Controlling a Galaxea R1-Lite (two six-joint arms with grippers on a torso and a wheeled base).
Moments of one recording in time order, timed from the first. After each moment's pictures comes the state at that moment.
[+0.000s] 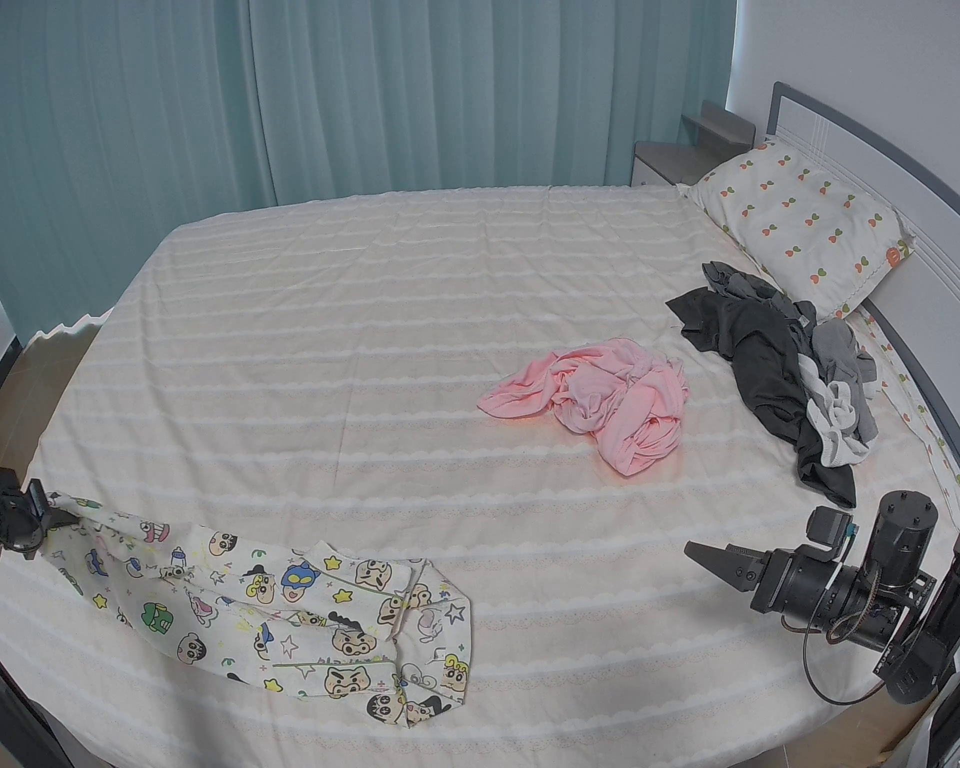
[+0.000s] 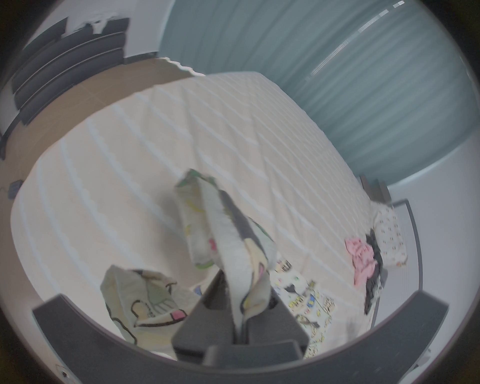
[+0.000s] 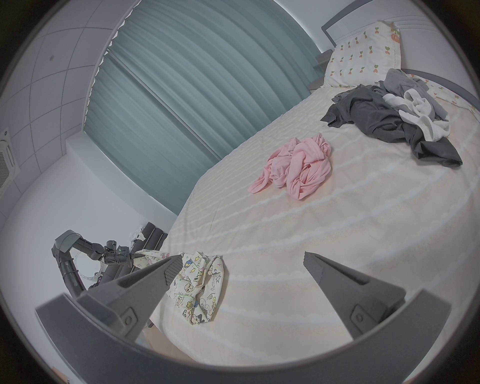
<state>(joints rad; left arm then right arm) 0.87 1.94 -1.00 0.06 -0.72 -0.05 0.34 1.84 -0.02 -1.55 0.27 0.55</state>
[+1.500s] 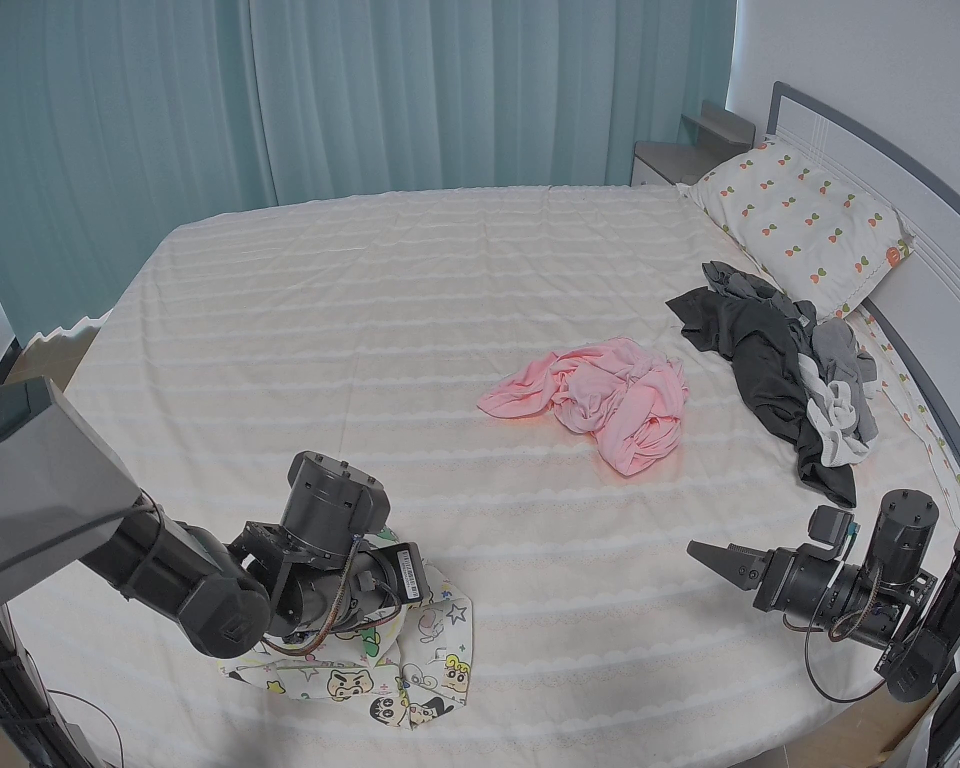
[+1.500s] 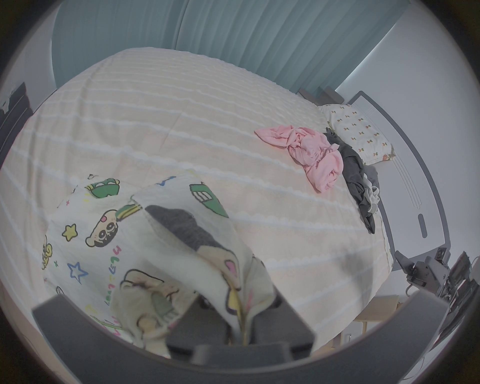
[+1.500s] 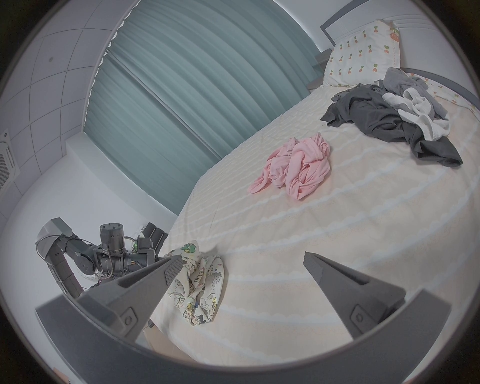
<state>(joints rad) -0.61 1.94 -0.73 -0.46 0.13 -0.68 0.32 1.84 -0.02 -1.55 0.29 0.55</state>
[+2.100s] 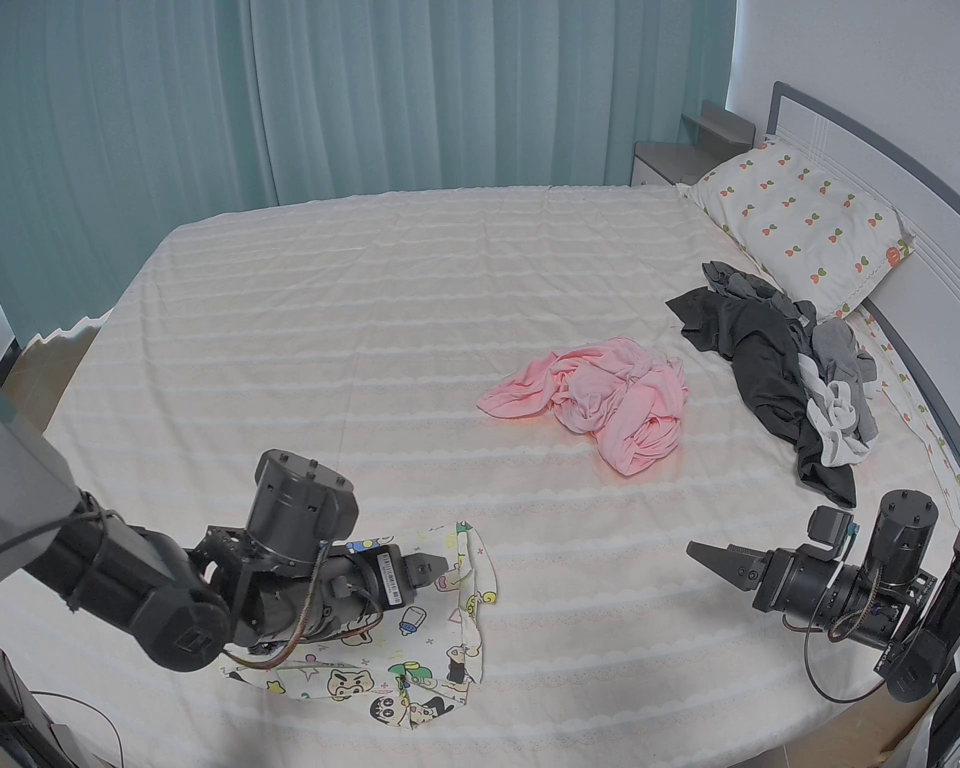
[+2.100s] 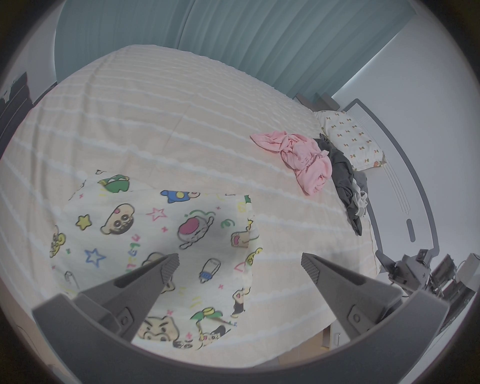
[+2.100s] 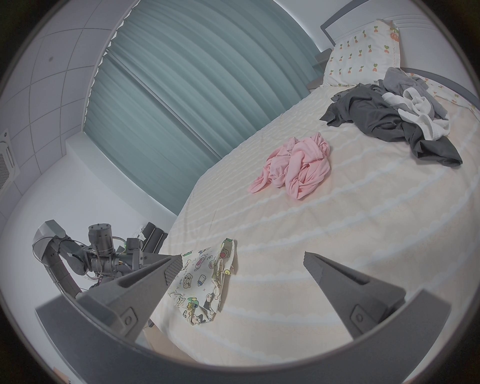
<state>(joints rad) -0.61 1.84 -0.66 -0.46 0.10 -0.72 0.32 1.84 -0.02 -1.55 0.29 0.55</state>
